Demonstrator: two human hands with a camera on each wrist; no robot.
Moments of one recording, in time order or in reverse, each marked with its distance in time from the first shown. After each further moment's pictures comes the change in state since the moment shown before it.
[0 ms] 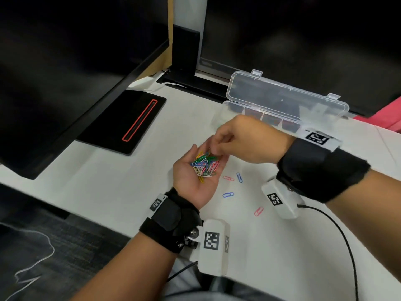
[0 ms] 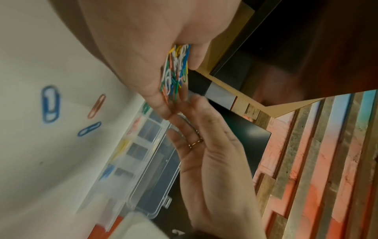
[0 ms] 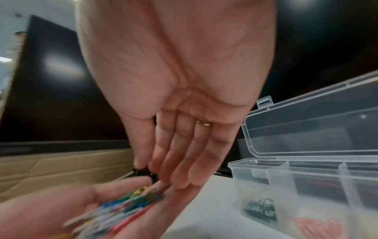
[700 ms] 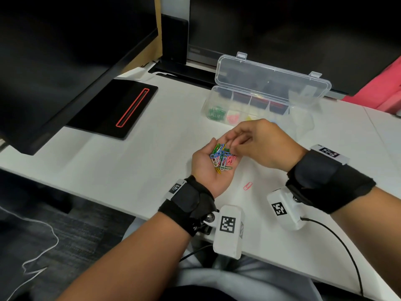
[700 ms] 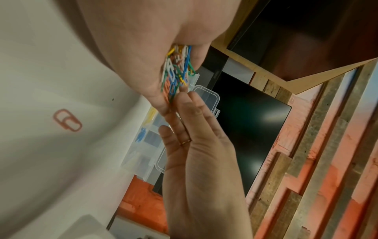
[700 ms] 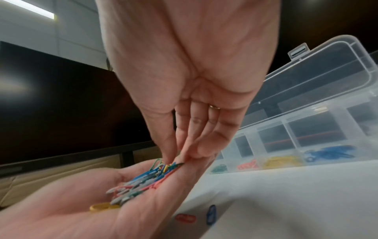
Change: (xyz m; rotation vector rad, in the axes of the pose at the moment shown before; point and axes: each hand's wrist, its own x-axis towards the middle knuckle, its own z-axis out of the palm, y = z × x) left_hand -0.001 -0.055 -0.003 0.142 -0.037 -0.096; right_hand -0.065 0.036 0.030 0.311 0.194 0.171
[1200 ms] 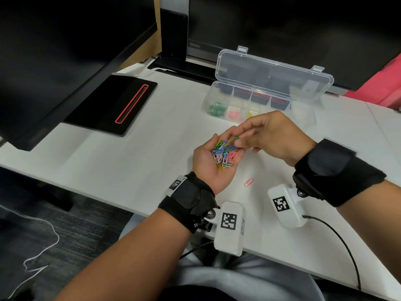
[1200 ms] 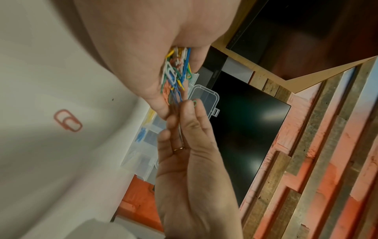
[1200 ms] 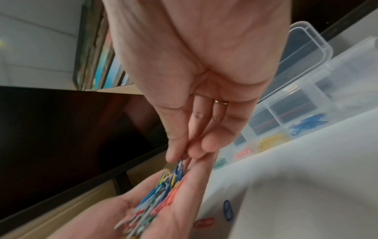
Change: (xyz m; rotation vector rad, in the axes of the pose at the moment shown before) left_hand -0.002 -0.001 0.003 -0.021 -0.001 -0.028; right_hand -0.003 0.003 -0.007 0.350 -0.002 0.098
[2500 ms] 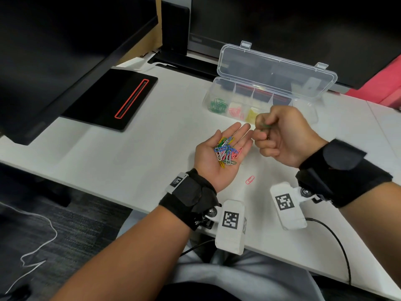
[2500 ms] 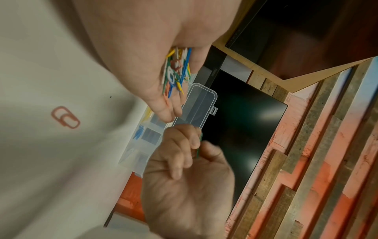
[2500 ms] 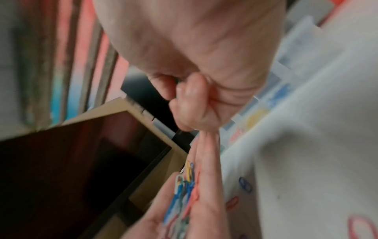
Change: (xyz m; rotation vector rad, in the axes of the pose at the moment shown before) left_hand -0.006 0.002 0.007 -0.044 0.004 -0.019; right_hand -0.001 -0.004 -0.006 0.543 0.042 0.366
